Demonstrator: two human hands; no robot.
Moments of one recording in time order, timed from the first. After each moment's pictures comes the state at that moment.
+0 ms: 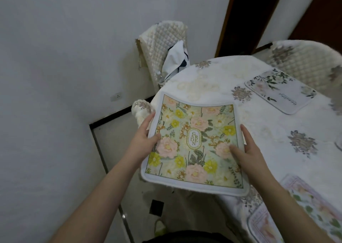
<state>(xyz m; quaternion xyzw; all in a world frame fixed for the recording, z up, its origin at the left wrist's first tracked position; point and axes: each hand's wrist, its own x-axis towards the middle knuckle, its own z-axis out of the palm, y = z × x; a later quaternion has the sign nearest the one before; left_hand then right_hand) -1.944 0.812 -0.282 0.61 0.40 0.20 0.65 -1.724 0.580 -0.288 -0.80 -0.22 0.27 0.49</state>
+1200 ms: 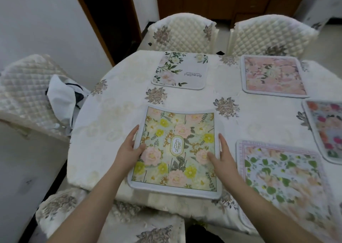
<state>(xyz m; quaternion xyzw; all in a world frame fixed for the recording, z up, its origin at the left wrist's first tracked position) -1.674 0.861 -0.337 0.82 0.21 -0.07 0.53 -1.666 0.551 -0.369 -0.79 0.10 0.15 0.58</state>
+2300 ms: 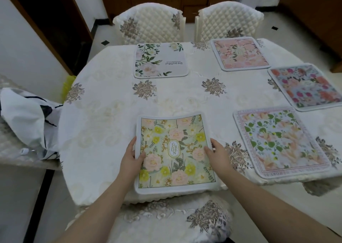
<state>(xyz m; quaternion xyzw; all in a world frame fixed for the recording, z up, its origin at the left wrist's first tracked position) -1.688 0.957 -0.435 0.78 0.14 -0.15 0.59 -1.722 0.654 -0.408 -0.84 0.27 0.09 0.47</state>
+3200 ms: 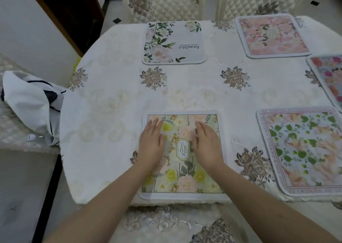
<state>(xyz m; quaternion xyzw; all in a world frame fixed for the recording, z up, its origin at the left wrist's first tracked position) -1.630 0.900 -0.441 0.95 -0.06 -0.03 0.29 -1.659 0.704 -0.434 -0.97 0.04 0.01 0.24</state>
